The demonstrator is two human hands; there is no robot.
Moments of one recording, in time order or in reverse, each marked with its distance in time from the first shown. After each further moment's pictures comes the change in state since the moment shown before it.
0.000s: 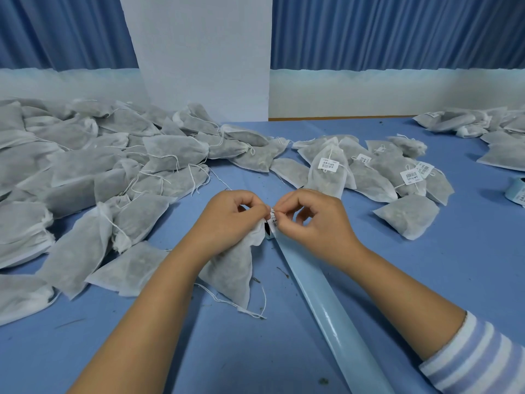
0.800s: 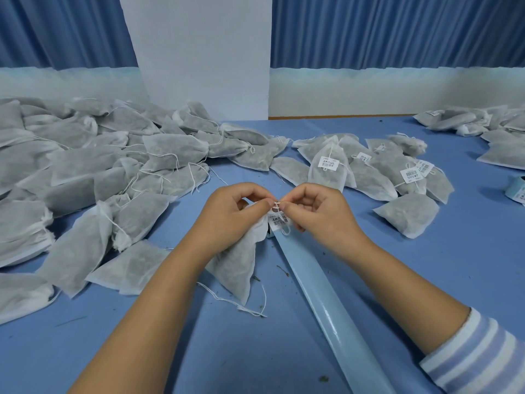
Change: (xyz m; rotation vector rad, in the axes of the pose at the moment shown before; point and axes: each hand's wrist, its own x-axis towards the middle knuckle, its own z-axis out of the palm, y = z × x) left_hand -0.003 0.005 0.001 -0.107 0.015 0.123; right_hand 0.007 -0.004 -0.005 0.352 -0.017 0.315
